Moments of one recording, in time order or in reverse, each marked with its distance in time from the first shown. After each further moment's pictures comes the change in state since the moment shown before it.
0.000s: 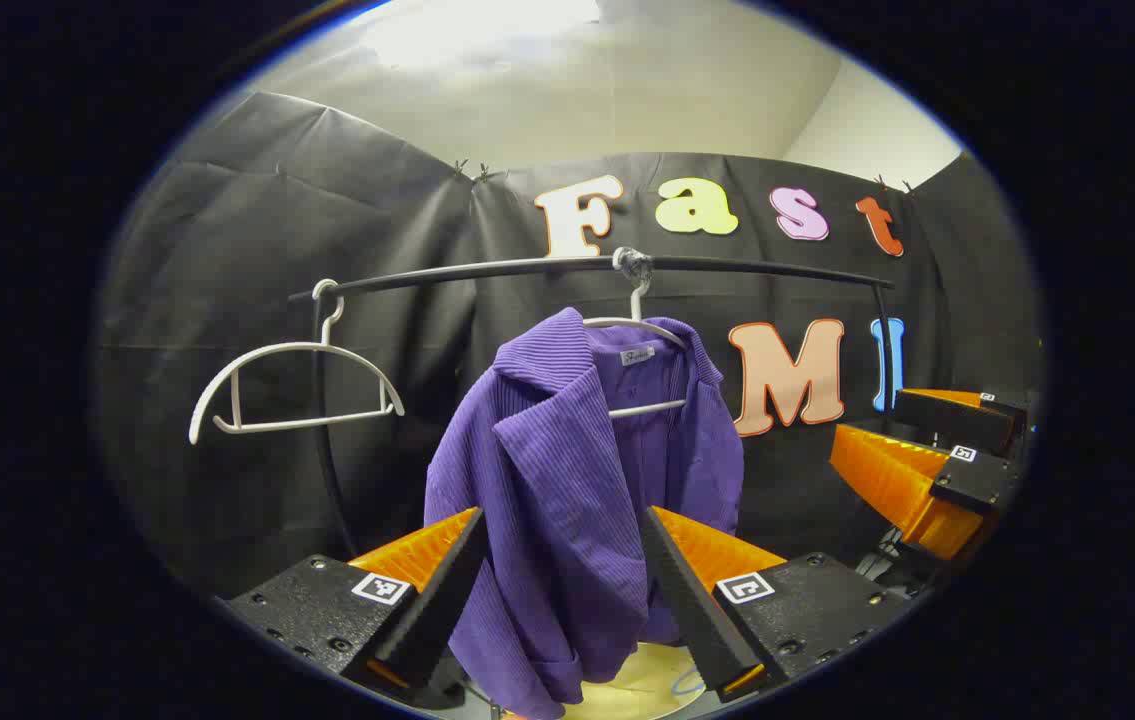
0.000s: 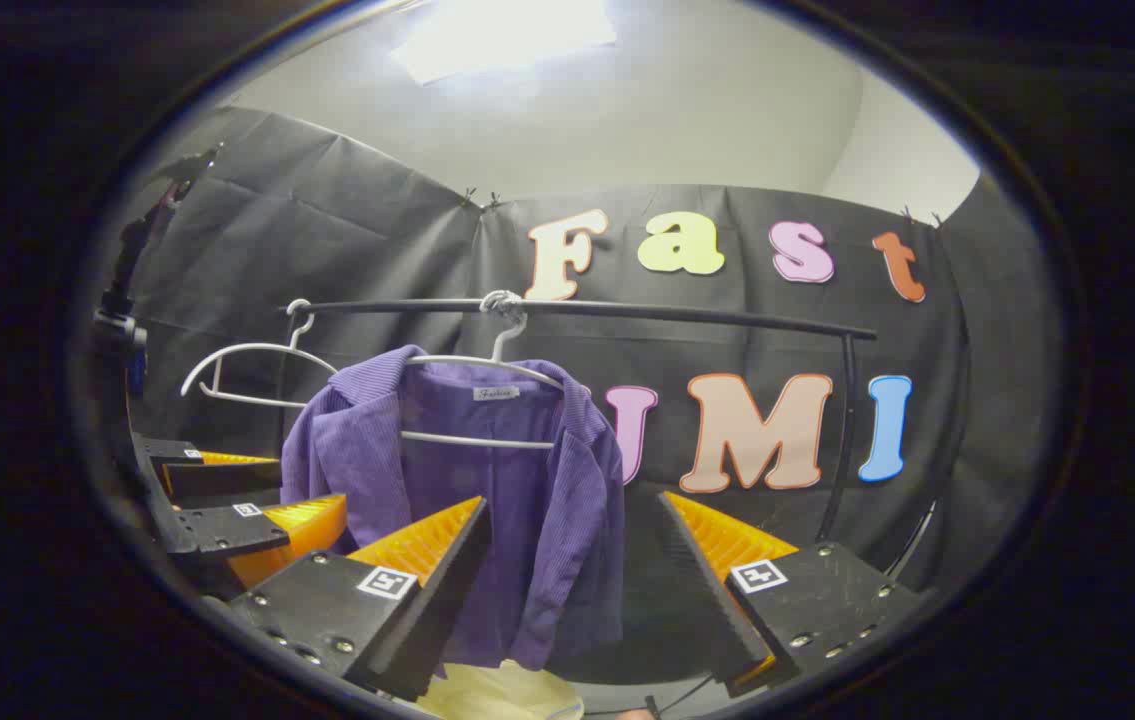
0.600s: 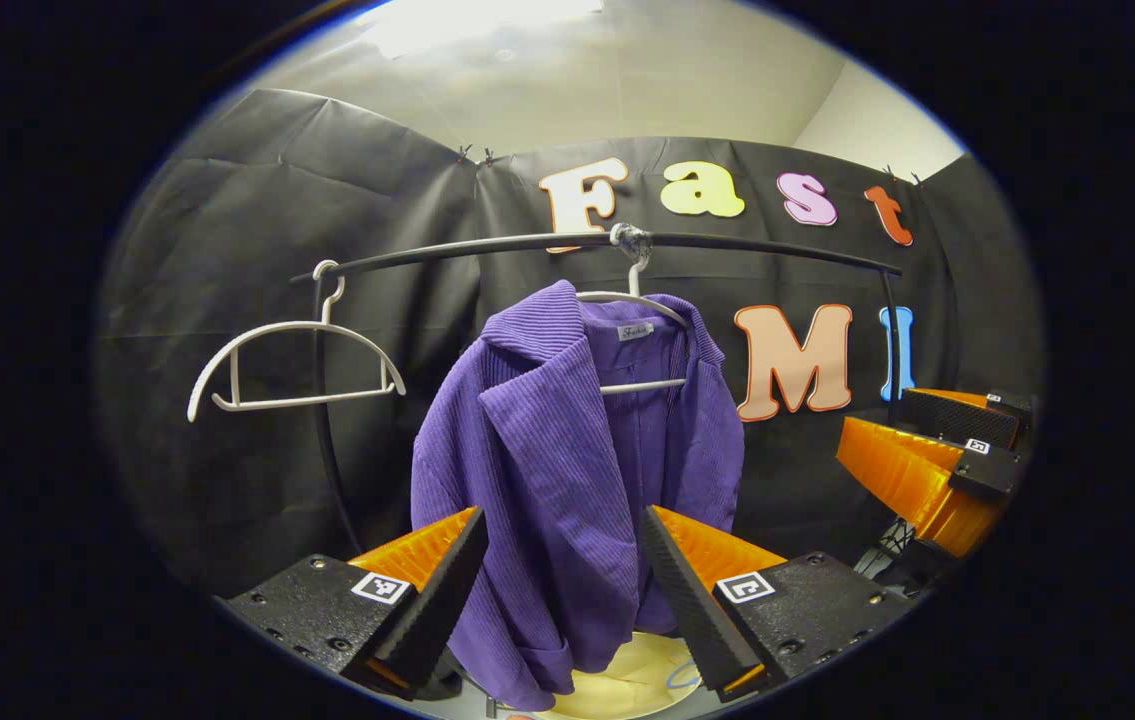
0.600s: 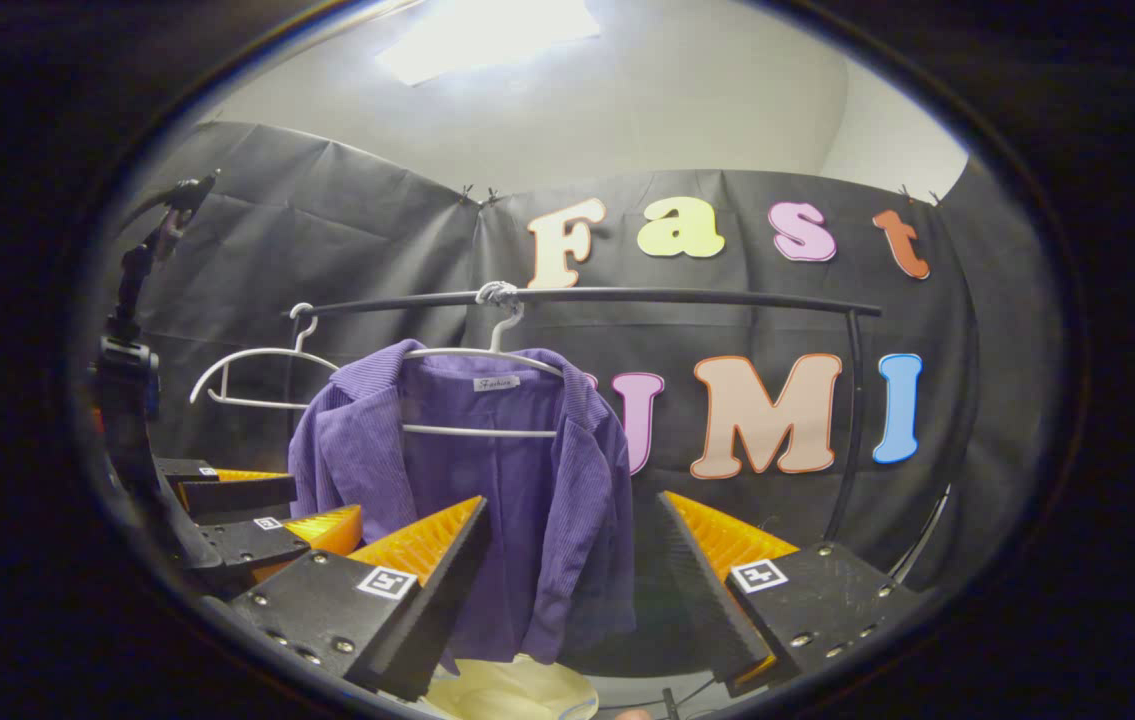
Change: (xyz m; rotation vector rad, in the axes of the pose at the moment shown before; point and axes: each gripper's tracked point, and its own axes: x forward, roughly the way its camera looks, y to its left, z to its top) left arm 0.004 -0.011 -0.012 -0.005 0.035 0.024; right arm 0.001 -0.009 -0.006 0.030 0.018 0.031
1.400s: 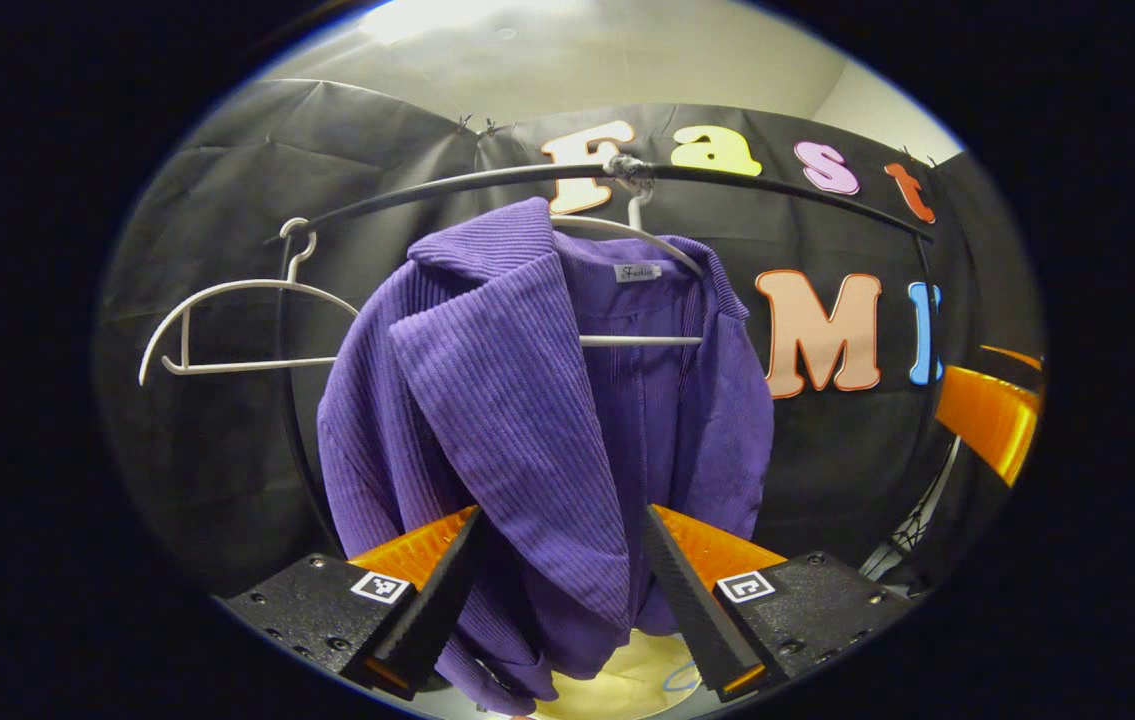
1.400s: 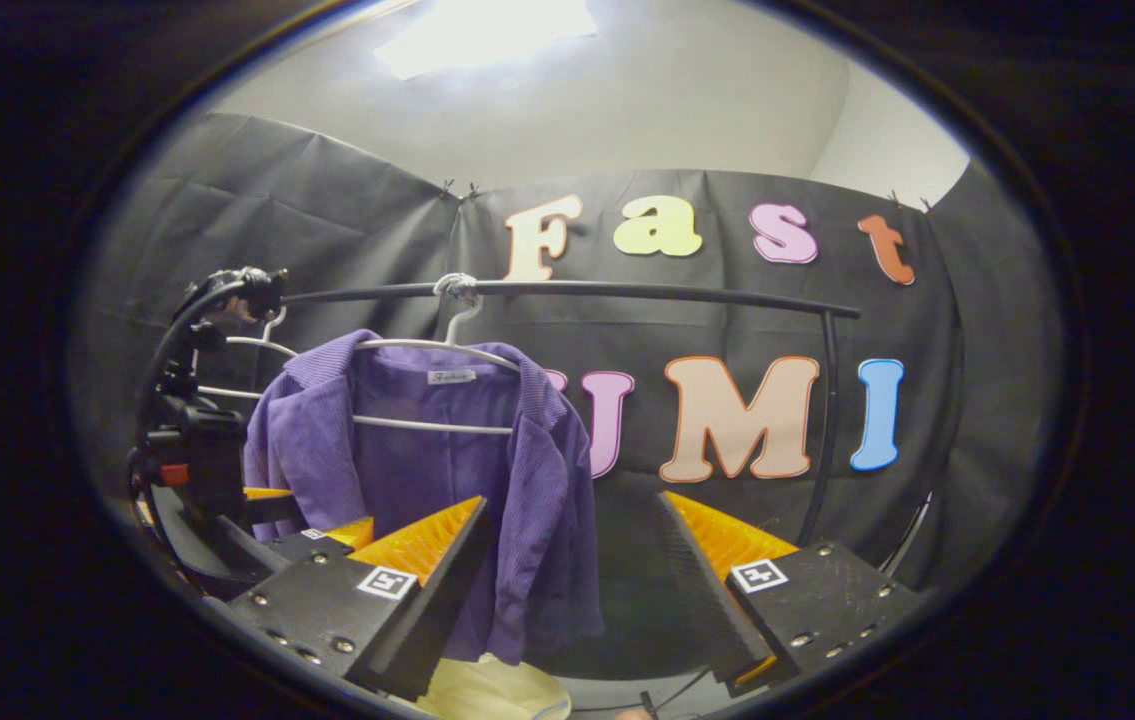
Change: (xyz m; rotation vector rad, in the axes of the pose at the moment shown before) left arm 0.066 -0.009 -0.040 -0.003 0.074 0.067; right arm 0.013 -0.043 -0.005 -0.033 -0.003 -0.062
